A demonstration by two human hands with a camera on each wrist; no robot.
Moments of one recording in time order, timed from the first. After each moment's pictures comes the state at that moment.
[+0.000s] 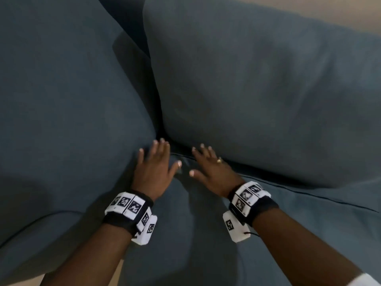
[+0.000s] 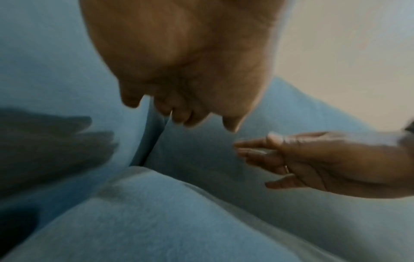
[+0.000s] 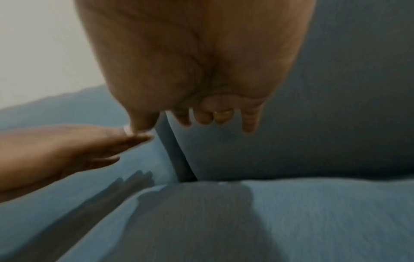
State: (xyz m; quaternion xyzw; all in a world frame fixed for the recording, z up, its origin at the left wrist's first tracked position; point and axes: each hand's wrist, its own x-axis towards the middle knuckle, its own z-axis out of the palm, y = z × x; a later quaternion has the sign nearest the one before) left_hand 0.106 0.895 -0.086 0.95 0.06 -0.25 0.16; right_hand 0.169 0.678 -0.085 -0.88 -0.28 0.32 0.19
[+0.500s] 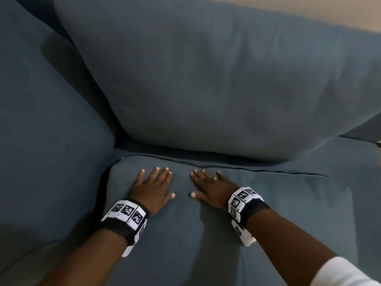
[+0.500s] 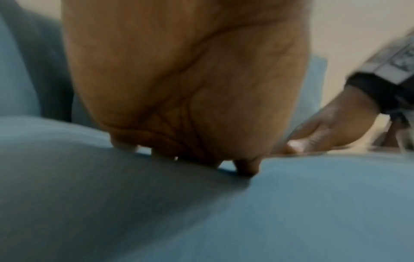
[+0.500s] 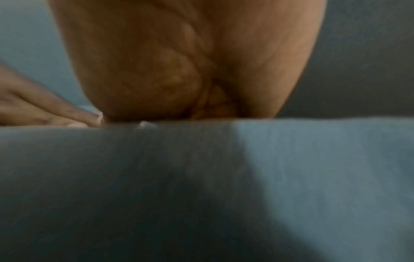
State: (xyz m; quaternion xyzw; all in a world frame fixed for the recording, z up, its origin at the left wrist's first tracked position) left_hand 0.084 0.791 -0.088 0.93 -0.12 -0.36 0.03; right_hand 0.122 0.559 -0.081 -0.88 -0.27 0.38 0.07
